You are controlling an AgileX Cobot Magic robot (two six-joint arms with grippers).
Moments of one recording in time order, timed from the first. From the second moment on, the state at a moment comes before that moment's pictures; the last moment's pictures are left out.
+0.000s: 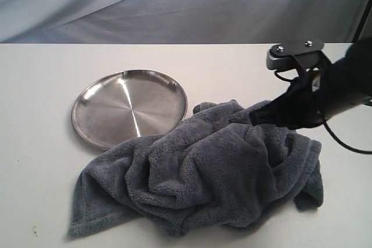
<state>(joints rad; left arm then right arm) -0.03 0.00 0.00 -0.04 0.13 0.01 0.37 1.59 -0.91 -0.04 0.50 0.10</state>
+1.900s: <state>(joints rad) -0.03 0.00 0.00 -0.04 0.13 0.01 0.25 1.27 -0.58 0.04 0.28 0.15</state>
